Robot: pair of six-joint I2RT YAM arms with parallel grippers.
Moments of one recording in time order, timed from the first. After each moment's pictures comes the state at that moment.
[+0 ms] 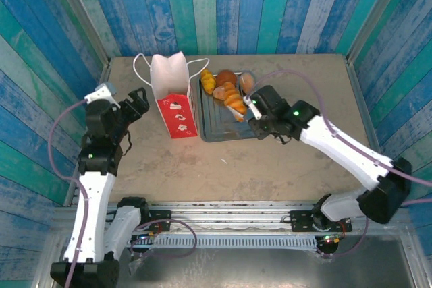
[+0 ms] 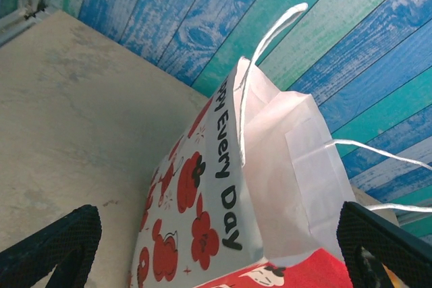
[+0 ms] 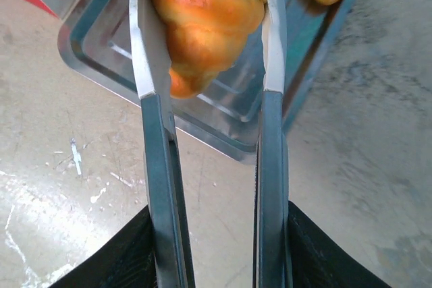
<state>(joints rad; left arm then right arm) 0.00 0.79 0.90 -0.41 0.08 -0.59 0.75 1.34 1.28 -0.93 0.21 0.08</state>
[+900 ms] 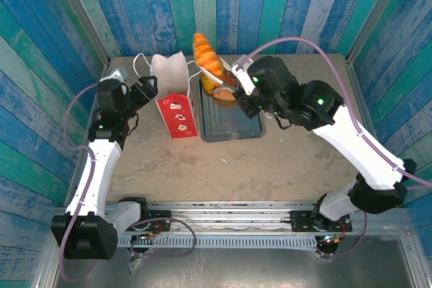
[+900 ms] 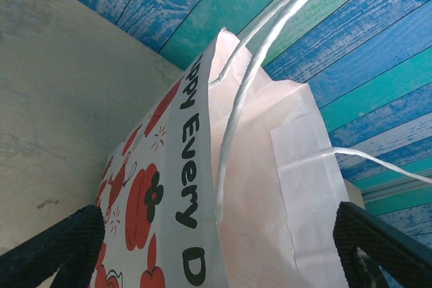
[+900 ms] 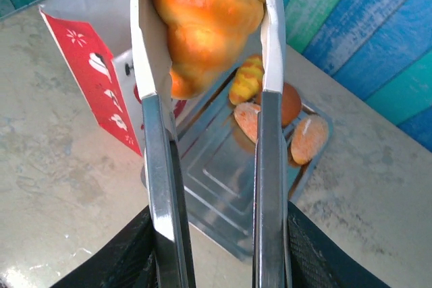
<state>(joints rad) 0.00 1.05 0.93 -0.23 0.22 -0.67 0.95 1.53 1.99 -1.13 0.31 0.01</state>
